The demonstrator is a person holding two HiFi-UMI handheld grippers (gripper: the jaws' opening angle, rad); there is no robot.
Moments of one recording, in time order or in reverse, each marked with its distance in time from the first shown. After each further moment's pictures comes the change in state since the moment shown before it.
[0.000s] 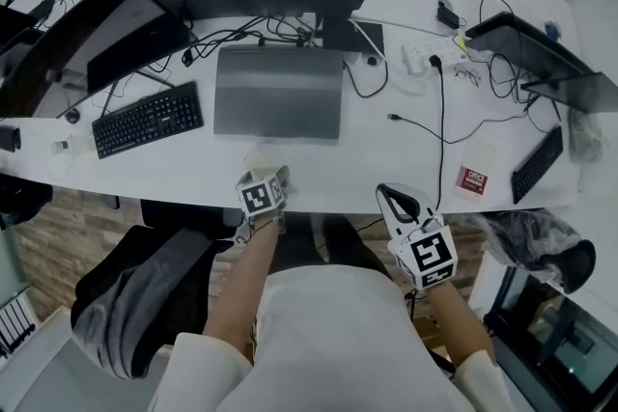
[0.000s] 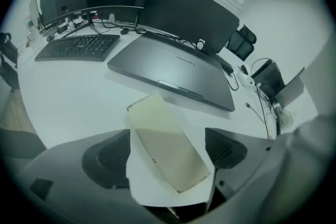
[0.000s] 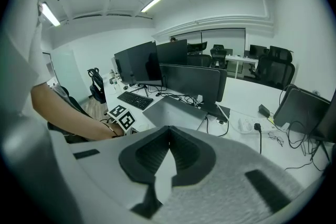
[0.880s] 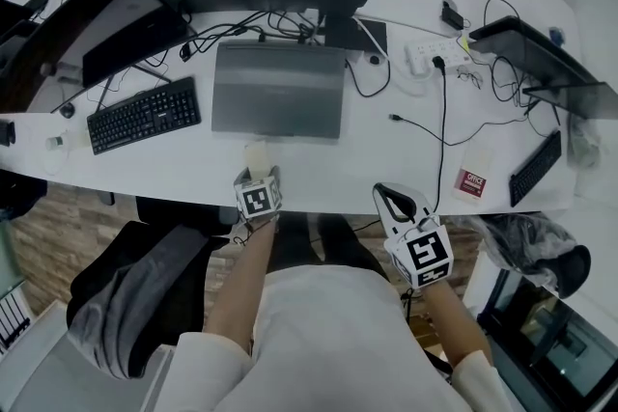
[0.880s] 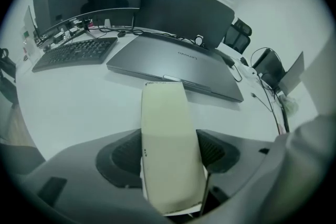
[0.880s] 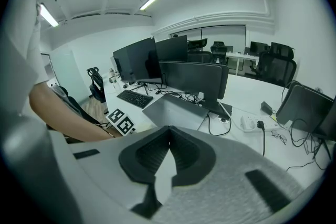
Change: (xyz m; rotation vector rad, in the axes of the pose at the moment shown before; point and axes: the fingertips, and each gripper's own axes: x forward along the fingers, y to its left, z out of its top) left arm 0.011 0.021 0.001 0.104 -0.026 0.061; right arm 0.019 -0.002 -0.006 0.012 0.026 0.008
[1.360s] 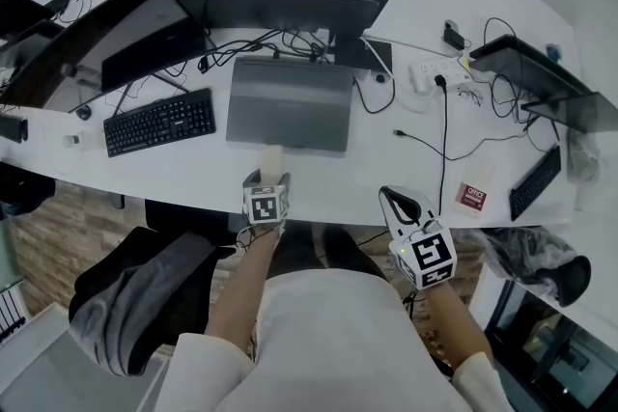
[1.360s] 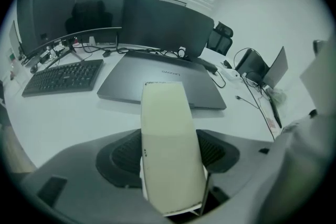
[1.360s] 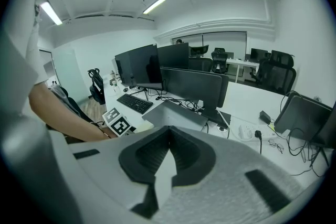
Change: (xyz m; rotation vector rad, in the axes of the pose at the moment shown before) left arm -0.032 -0.020 0.033 0.141 -0.079 -0.083; right arm -0.014 0.001 0.025 -0.032 -0.048 -0.013
